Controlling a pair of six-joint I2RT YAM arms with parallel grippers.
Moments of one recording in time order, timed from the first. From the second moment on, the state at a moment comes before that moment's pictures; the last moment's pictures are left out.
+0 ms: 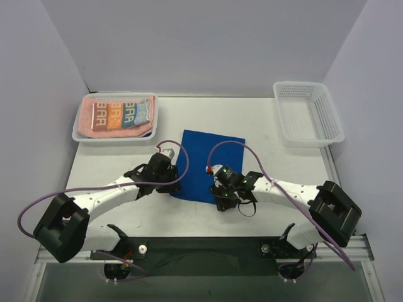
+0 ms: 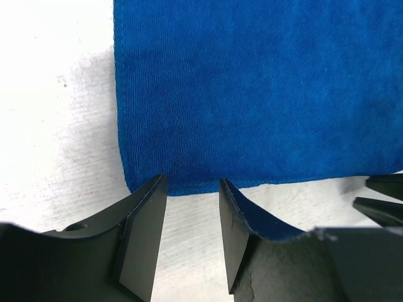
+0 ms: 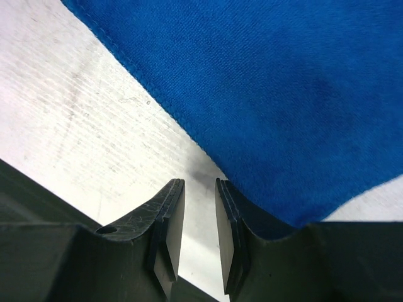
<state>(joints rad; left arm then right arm) -0.65 1.29 0.65 -0.27 0.00 -0.63 0.90 1.45 0.72 -0.43 -0.08 0.32</state>
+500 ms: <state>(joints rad) -0.78 1.41 0.79 -0.24 0.00 -0.63 0.75 1.32 0.66 -0.42 0.00 0.42</state>
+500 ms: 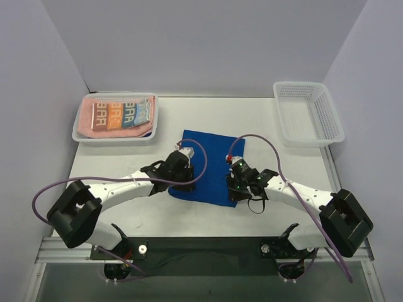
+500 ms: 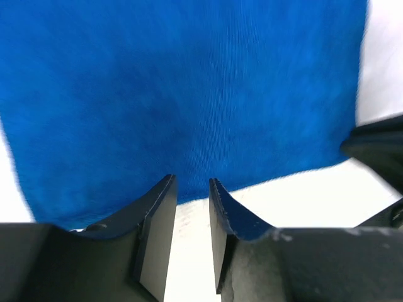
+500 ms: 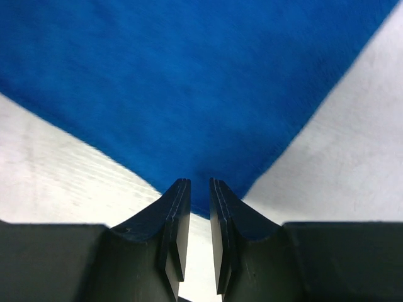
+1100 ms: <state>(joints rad) -0.88 1.33 0.59 -0.22 0.02 -0.67 0.66 1.27 0.53 -0.38 -0.01 0.59</state>
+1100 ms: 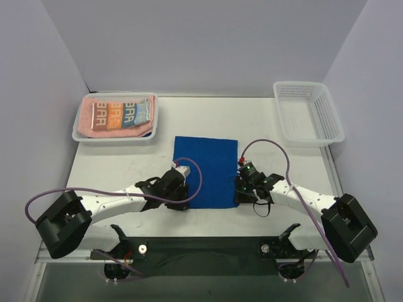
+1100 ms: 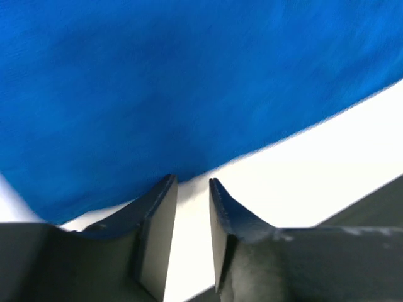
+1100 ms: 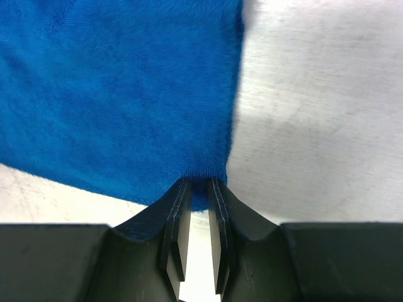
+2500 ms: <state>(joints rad) -0.84 1.02 0.47 -0.47 0.12 -0.74 0.67 1.10 0.51 -0.61 -0.01 0.62</state>
